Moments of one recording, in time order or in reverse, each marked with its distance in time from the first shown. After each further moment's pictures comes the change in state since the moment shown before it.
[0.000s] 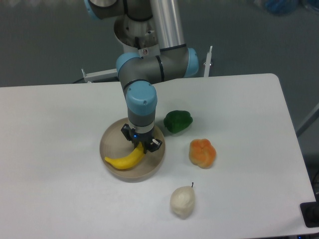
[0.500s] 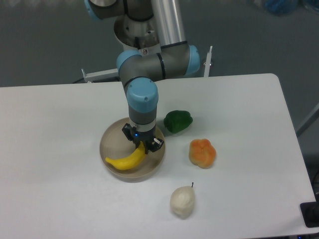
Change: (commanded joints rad) arm 0.012 0.040 0.072 -0.018 0.002 0.023
